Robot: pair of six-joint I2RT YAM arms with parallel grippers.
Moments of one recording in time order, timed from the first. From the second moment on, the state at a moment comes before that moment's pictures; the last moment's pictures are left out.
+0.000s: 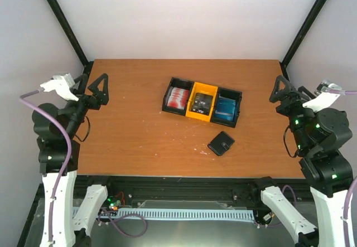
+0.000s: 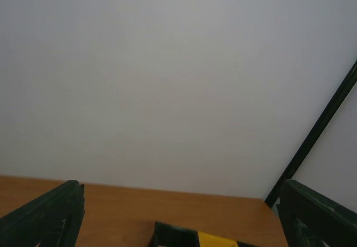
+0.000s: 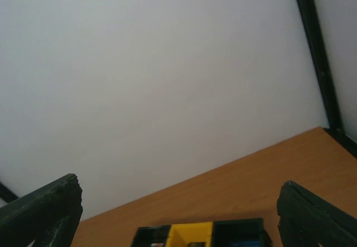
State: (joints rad) left arm 0.04 0.66 1.09 -0.28 0.31 -0.42; right arm 0.27 0.67 1.34 -0.66 0.26 0.49
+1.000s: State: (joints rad) left arm 0.04 0.81 0.70 -0.07 0.84 -0.68; right arm 0.17 0.96 0.64 -0.87 -0.30 0.70
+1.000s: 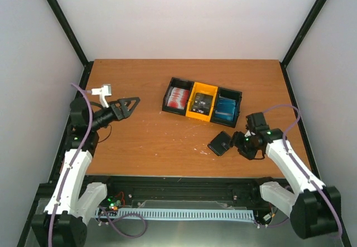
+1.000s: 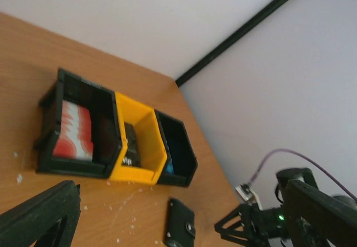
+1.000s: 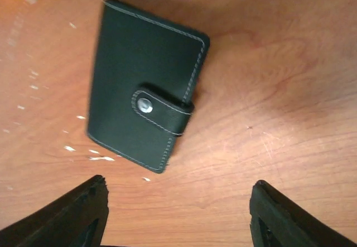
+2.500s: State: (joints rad) left arm -0.51 1.62 0.64 0.04 0.67 -0.79; right arm 0.62 1.73 0.91 -0.35 -0.36 0.70
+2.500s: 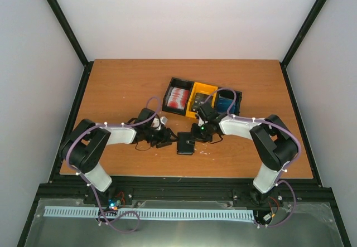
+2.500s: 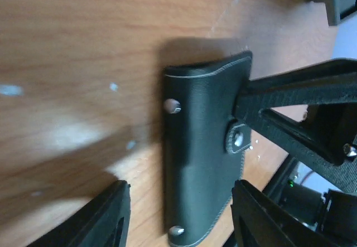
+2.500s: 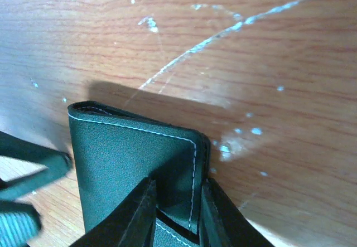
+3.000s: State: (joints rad) left arm -0.55 1.65 0.58 0.19 0.69 -0.92; right arm 0.65 1.74 0.85 -0.17 -0.43 0.82
